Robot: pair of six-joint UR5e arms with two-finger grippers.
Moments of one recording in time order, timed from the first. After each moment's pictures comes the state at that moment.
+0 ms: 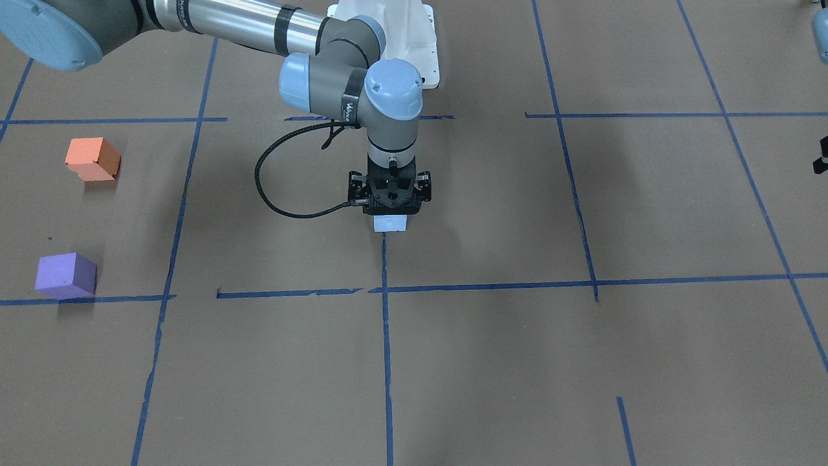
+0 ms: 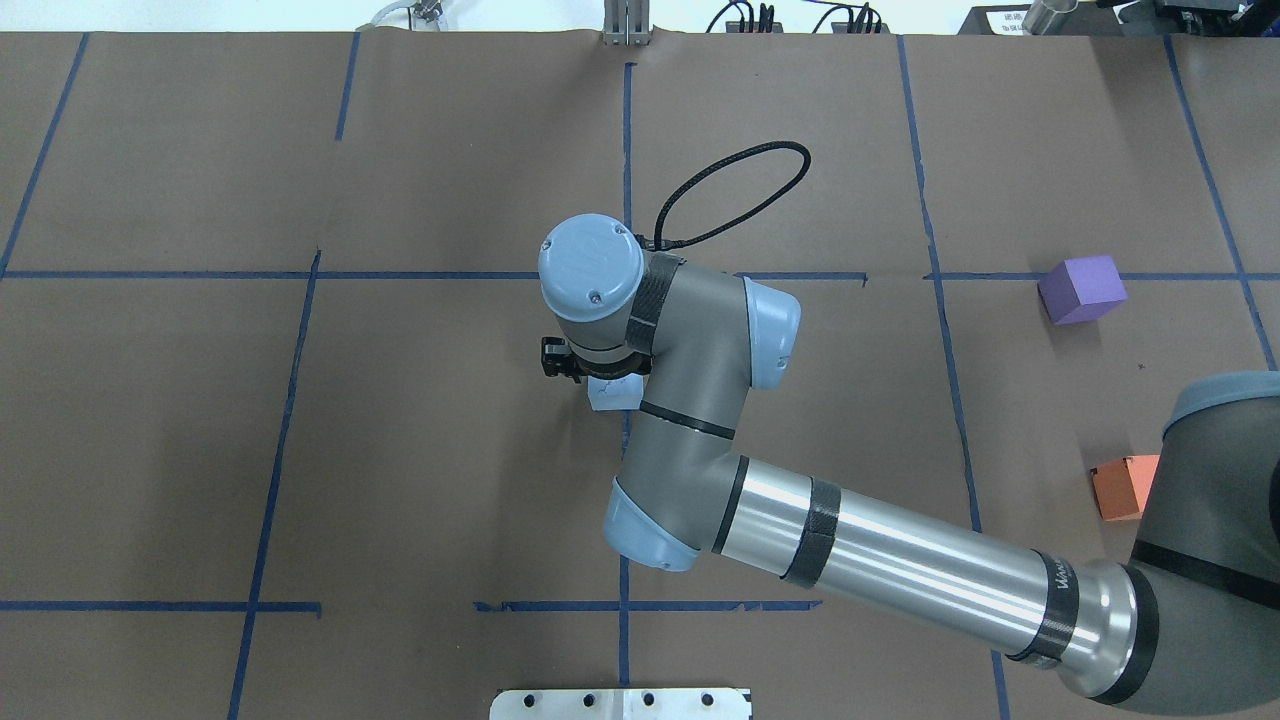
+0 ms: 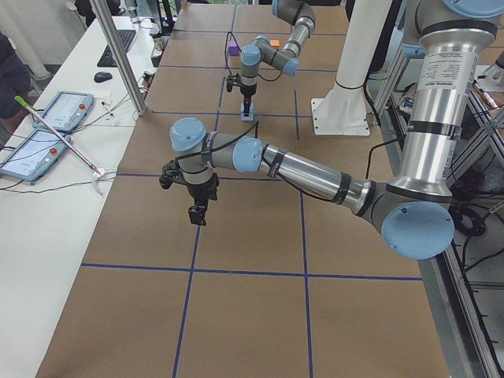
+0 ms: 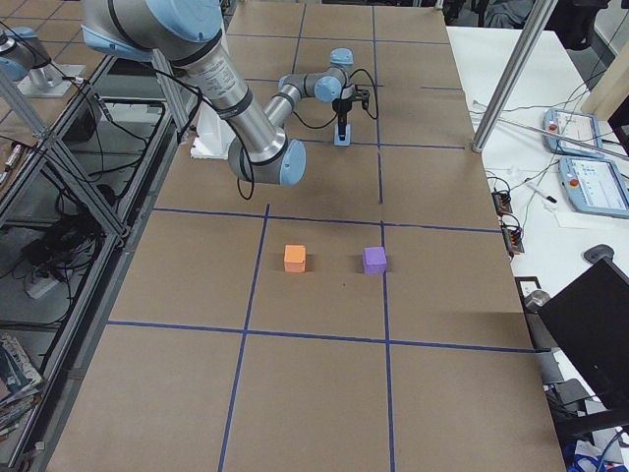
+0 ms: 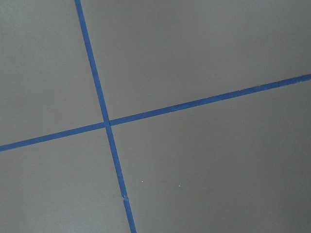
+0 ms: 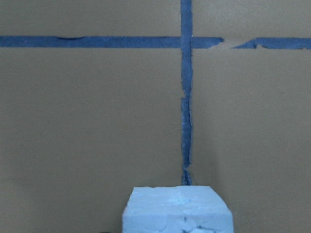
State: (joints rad) left arm -1.44 -1.69 -1.80 -1.34 -2.30 0.06; right arm 0.47 -0.65 1.35 -1.56 1.80 1.23
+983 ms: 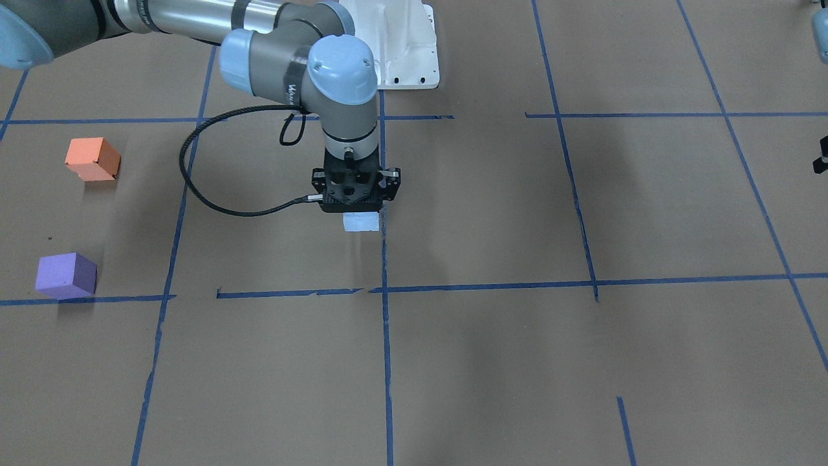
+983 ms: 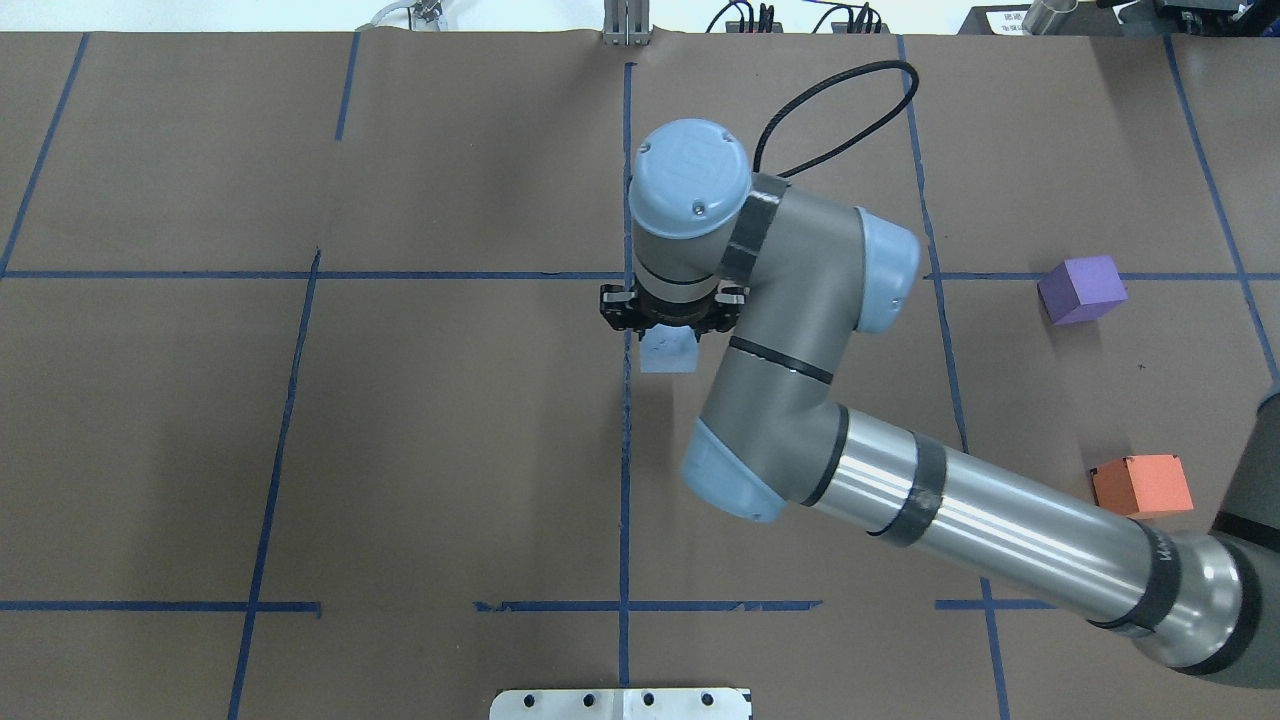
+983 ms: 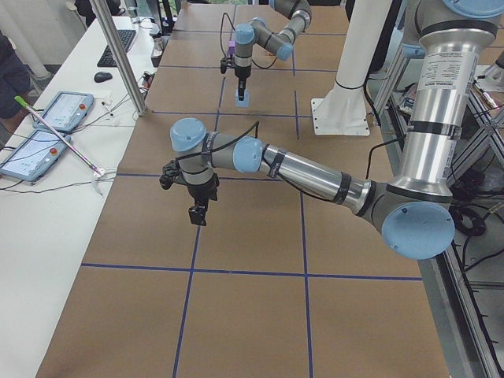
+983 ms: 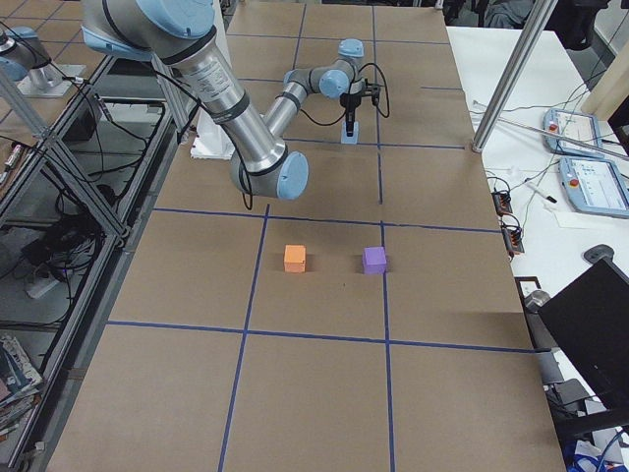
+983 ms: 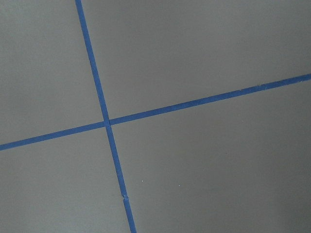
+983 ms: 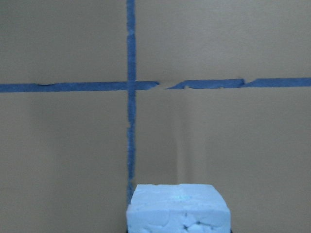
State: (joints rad) left arm -1.44 -1.69 -1.80 -1.34 -2.30 0.06; right arm 0.59 -0.79 1.62 -1.69 1.90 1.15
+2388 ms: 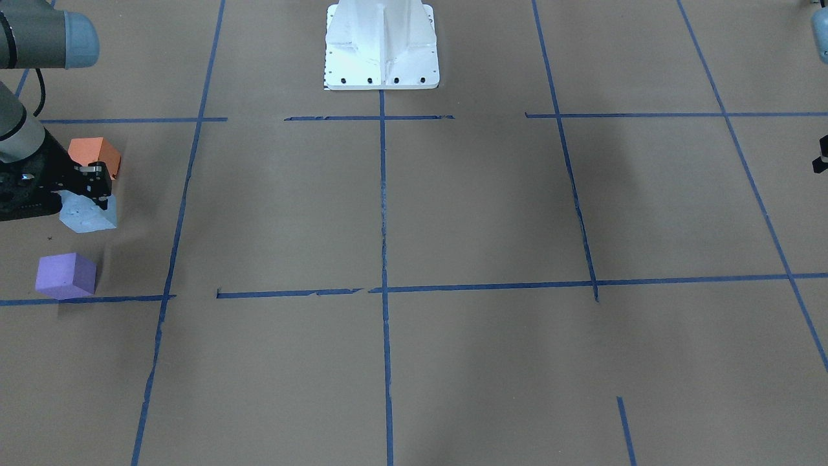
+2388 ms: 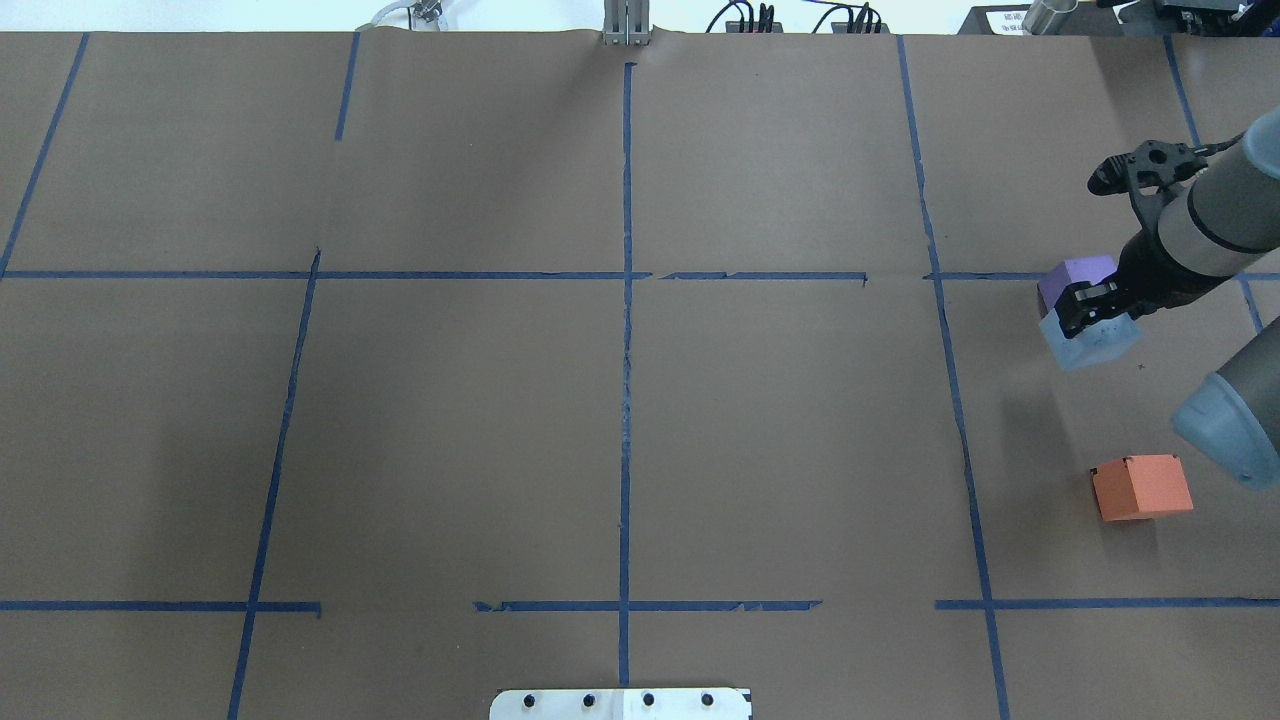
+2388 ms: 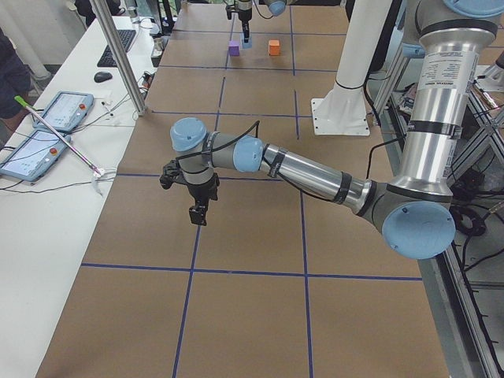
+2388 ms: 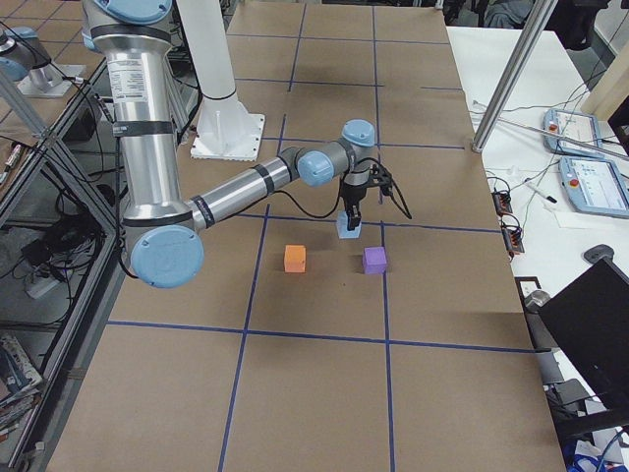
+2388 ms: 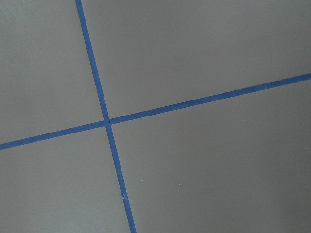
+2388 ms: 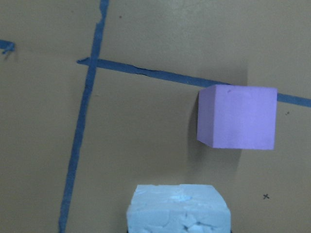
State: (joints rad) left arm -1.44 -1.69 -1.80 -1.34 -2.30 0.06; right arm 0.97 -1.50 1.91 -1.55 2.11 0.56
